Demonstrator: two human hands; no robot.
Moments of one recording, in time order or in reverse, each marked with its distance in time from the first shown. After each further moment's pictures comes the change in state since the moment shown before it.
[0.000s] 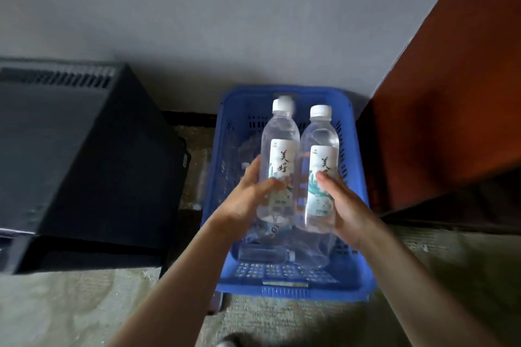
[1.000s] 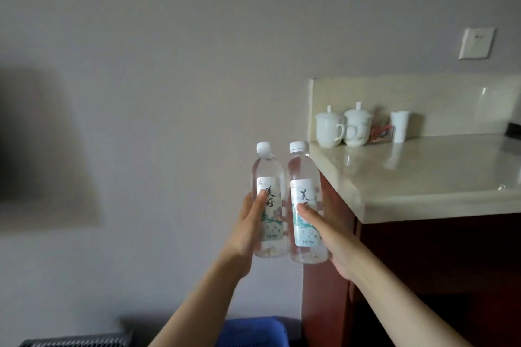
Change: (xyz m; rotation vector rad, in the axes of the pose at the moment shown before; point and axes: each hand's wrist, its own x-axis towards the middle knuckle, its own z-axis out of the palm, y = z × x) left_hand -0.240 0.492 0.286 0.069 -0.036 0.609; right_hand -0.420 -0.427 0.136 -0.365 0.066 -0.887
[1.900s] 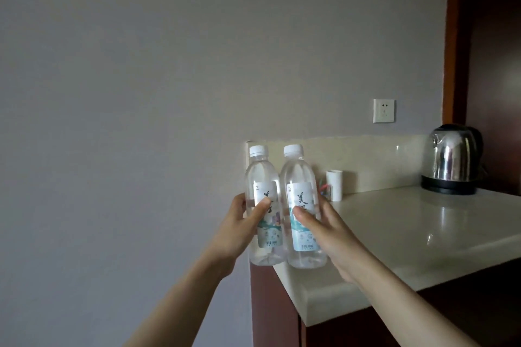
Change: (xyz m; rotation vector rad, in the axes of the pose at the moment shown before) left_hand 0.121 0.066 0.110 0.222 -0.234 0.258; right_hand 0.074 -0.086 -0.115 -0.098 0.141 -0.260
